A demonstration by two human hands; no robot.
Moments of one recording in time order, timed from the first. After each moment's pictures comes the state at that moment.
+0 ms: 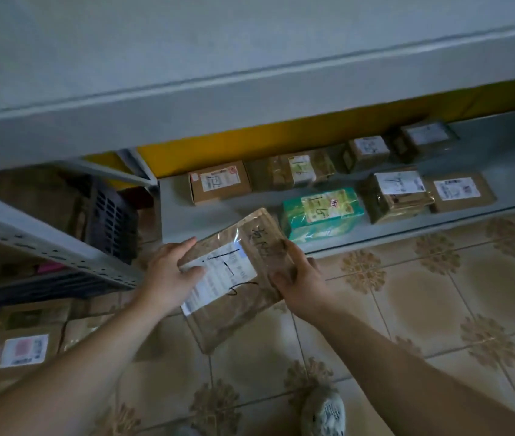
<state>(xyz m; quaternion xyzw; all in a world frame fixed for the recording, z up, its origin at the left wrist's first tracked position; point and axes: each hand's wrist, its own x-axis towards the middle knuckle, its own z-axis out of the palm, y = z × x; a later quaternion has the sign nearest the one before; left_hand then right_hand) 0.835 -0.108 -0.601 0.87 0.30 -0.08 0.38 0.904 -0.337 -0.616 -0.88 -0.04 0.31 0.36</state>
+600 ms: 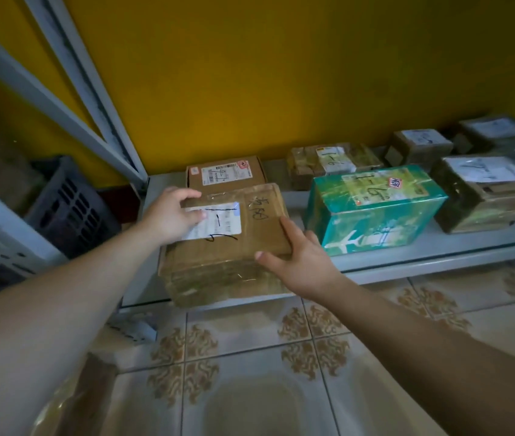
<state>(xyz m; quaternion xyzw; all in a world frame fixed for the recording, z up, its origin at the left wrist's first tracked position) 0.961 -0.022 -0.825 0.92 0.24 0.05 0.30 0.977 -0.282 -0.834 -0.89 -0.19 0.21 0.36</state>
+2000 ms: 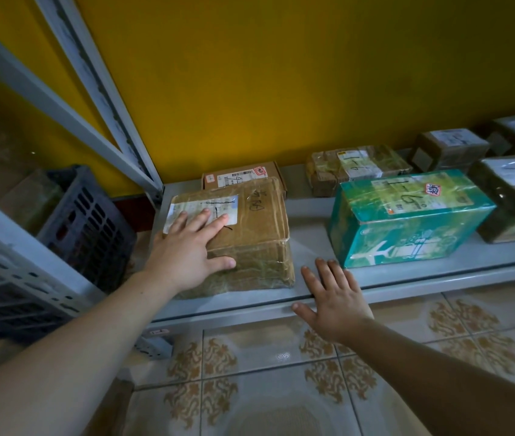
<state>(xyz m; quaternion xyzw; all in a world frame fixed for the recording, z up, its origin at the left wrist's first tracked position) 0.931 -0.031 -0.837 0.98 0.16 -0.08 0.02 0.998 -0.291 -0.941 -0.94 -0.30 0.15 -0.01</state>
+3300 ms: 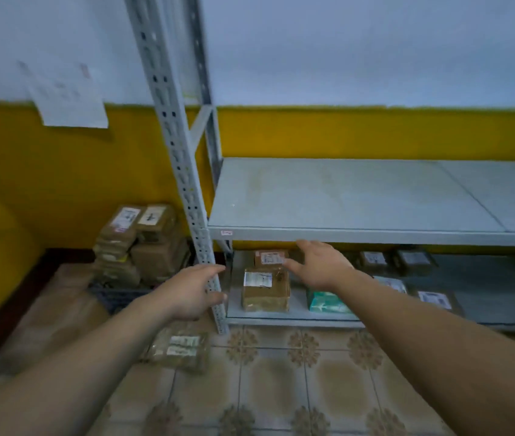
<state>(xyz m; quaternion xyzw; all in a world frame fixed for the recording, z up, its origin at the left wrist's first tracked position) 0.618 -0.126 -0.212 0.94 0.21 -0.14 0.22 0.784 -0.322 -0.200 -0.92 -0.32 0.18 0.08</state>
